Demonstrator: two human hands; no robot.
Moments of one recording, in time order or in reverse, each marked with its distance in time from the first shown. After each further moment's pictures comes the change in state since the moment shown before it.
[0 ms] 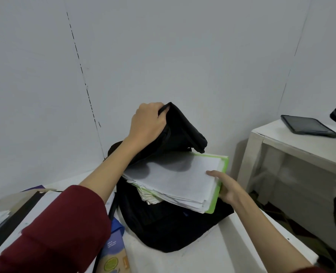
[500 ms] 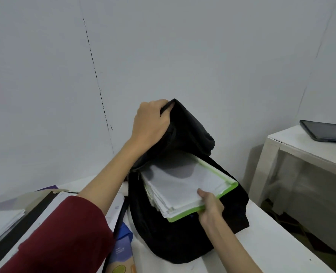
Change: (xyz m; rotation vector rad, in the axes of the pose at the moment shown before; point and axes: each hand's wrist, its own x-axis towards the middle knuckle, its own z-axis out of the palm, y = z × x) left_hand 0.005 -0.002 -0.020 -0.105 0.120 0.043; right_hand -0.010 0.054 0.071 0.335 0.245 0.067
